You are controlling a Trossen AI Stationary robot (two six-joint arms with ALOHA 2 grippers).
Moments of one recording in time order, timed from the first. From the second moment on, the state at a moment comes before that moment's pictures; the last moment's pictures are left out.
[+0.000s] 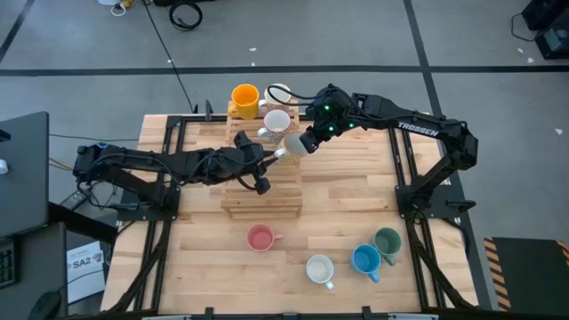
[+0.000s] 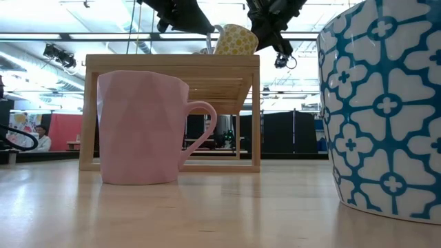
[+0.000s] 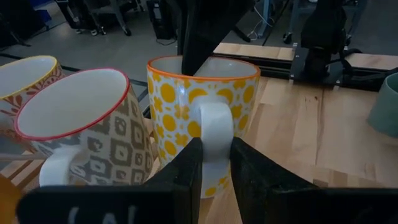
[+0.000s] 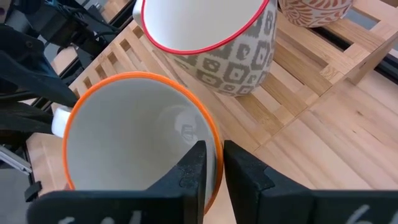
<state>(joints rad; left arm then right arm) -0.02 1.33 1.06 -0.12 -0.52 -0.08 -0.34 1.55 1.56 -0.81 -0.14 0.48</state>
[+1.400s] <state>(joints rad) -0.03 1.27 1.05 -0.34 -0.52 -0.22 -0.36 1.54 1.57 -0.73 -0.32 0.50</state>
